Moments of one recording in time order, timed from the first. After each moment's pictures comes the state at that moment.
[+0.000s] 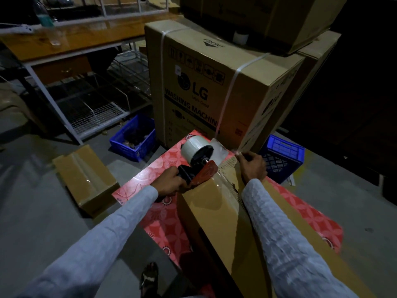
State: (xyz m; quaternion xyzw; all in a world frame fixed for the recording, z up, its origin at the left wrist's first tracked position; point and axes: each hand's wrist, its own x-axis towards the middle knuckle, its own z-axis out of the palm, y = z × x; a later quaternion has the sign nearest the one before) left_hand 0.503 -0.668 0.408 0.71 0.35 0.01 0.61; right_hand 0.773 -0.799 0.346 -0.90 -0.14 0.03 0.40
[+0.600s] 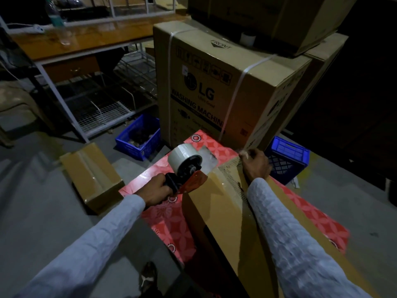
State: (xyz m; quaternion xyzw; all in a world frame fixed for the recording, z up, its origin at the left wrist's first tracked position) left_hand 0.447 -0.660 0.390 0.74 0.37 0.00 0.55; right_hand 0.767 -0.795 0.353 -0.92 -0.19 0.01 0.34
